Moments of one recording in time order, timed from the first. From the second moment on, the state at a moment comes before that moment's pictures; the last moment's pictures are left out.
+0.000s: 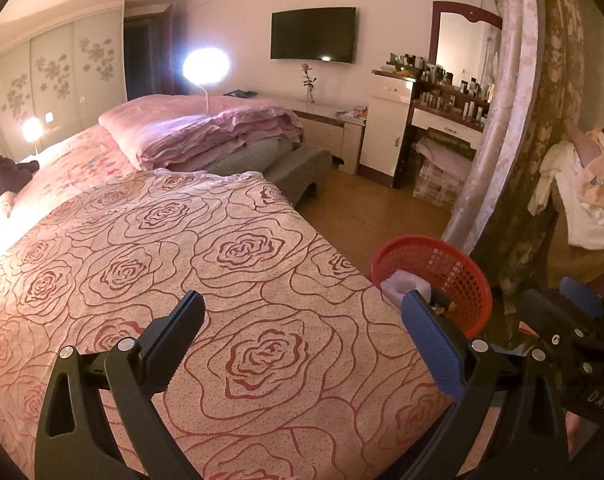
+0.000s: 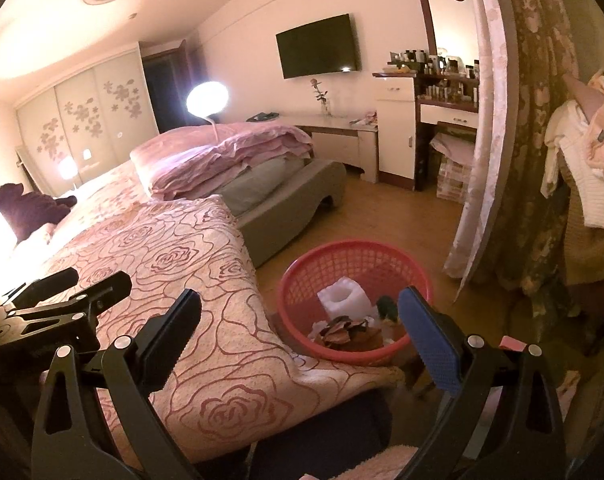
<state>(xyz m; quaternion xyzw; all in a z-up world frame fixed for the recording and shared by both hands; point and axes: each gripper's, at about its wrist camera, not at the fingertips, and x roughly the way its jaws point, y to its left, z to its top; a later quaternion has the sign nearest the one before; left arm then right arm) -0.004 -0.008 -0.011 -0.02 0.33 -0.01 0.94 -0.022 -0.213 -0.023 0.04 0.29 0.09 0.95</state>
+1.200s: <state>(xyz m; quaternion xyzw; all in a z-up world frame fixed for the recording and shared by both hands) -0.004 -0.012 -0.017 -0.01 0.33 0.00 0.94 -0.022 -0.211 -0.026 0.04 0.30 0.09 0.95</state>
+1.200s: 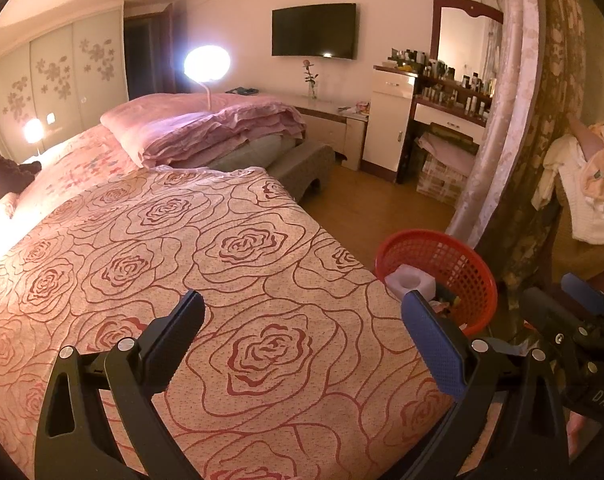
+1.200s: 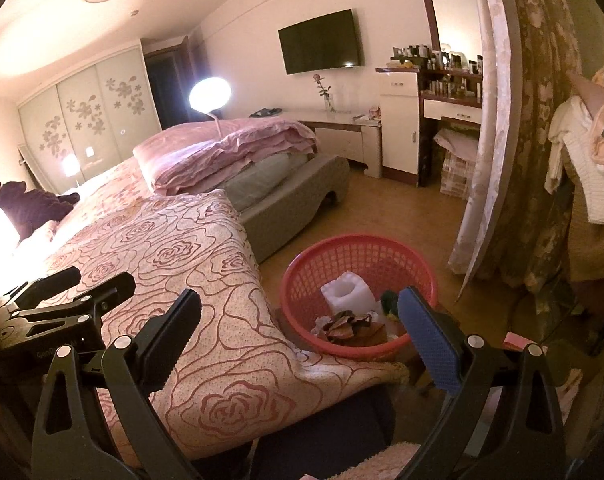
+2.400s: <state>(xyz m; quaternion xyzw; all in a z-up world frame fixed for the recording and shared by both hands) -0.004 -0.011 -0.020 -0.02 0.34 0.00 0.94 -0.023 -0.208 -0.027 0.04 0.30 0.09 0.95</state>
